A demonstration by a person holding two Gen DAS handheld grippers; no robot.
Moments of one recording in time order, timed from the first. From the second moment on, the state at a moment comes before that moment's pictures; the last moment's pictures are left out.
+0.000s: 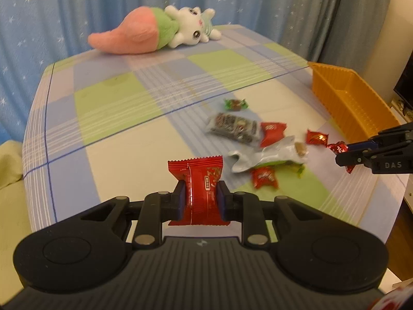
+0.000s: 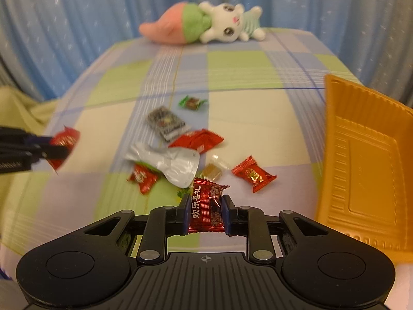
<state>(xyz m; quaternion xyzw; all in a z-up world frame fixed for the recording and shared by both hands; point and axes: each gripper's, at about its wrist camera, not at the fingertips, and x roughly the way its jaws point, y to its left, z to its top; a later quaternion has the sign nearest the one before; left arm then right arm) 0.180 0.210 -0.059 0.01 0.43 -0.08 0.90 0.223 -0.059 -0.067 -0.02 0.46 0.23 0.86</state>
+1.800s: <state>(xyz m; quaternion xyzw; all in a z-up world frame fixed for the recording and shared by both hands) 0.286 -0.169 -0.080 0.02 0.44 -0.14 0.88 0.261 -0.362 -0.038 0.10 0.42 0.20 0.88</state>
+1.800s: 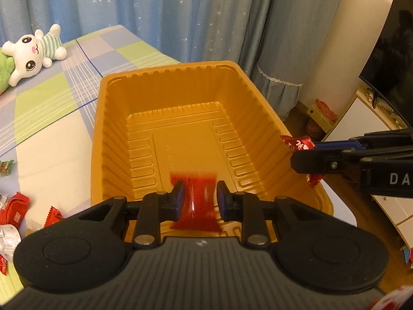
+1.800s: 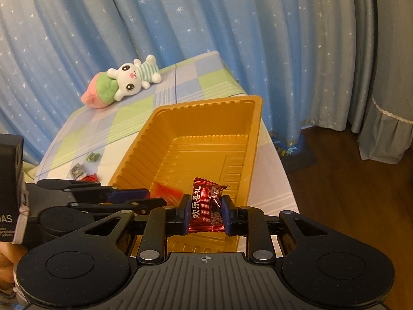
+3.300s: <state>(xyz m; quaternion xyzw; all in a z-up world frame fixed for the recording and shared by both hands) 0.190 -0.074 -0.042 -0.06 0.43 -0.01 0.90 0.256 -0.331 -0.048 0.08 0.42 0.25 0.87</state>
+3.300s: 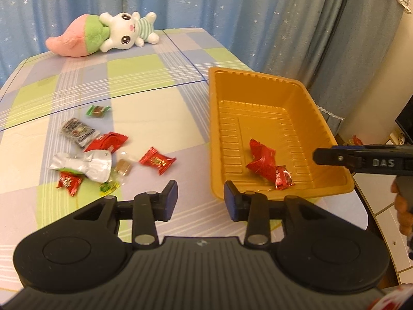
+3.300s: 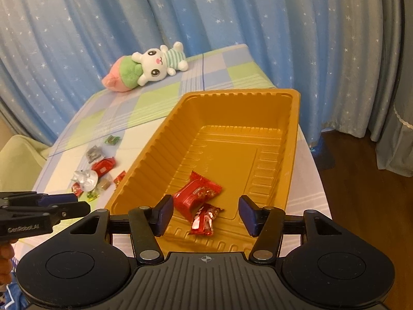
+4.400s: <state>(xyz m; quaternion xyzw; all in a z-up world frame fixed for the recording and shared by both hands) 0.148 0.039 -0.034 -0.04 0.44 -0.03 0.90 0.179 -0.230 -0.035 0.09 0.44 0.24 0.86</state>
